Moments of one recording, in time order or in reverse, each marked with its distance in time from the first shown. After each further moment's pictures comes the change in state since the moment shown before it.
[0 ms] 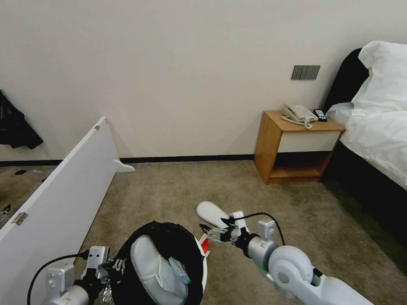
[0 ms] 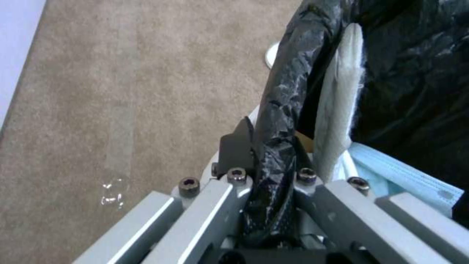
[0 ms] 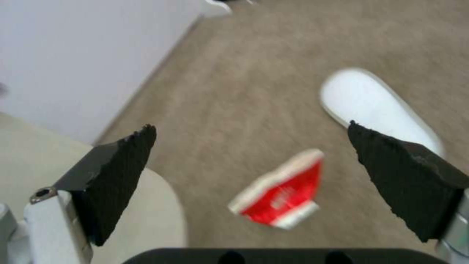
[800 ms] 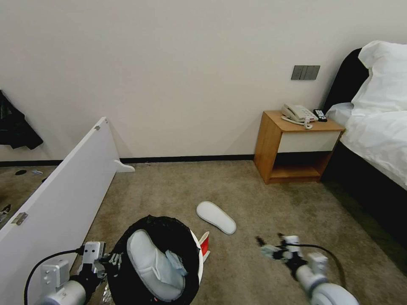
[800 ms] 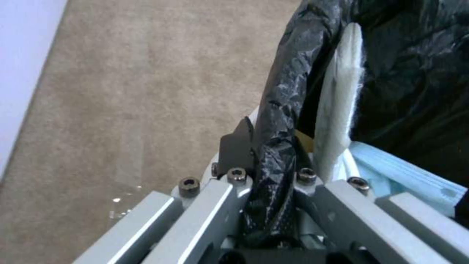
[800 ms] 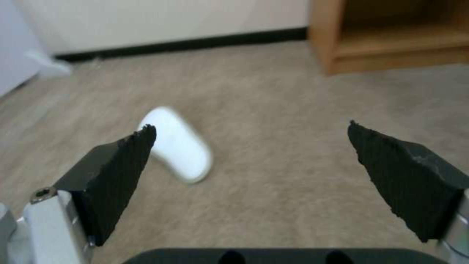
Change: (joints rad) left arm -0.035 -0.018 -0.021 0.040 0.030 -0.019 0.034; right arm -0.477 0.221 0.572 -0.154 -0.478 0.340 -0.182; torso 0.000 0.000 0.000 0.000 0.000
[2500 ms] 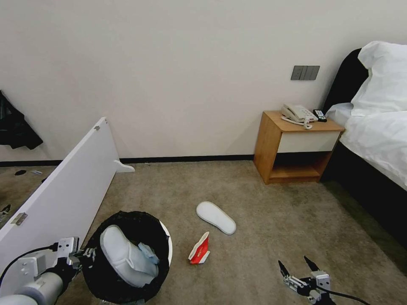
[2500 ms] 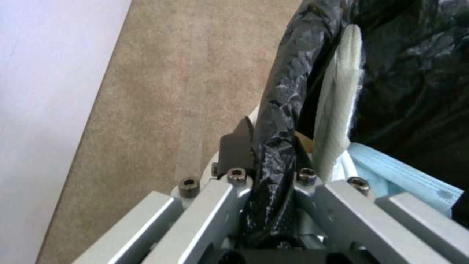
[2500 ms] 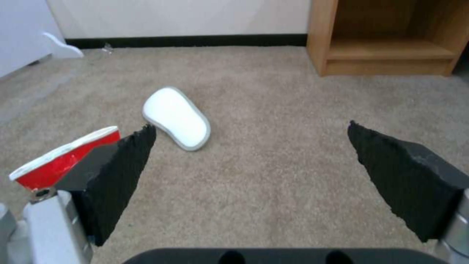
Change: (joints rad) left arm -0.053 0.018 -0.102 0.156 -0.045 -0.013 0.012; right arm -0.245 0.147 0.183 0.040 -0.179 0.174 -0.204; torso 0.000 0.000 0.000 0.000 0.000
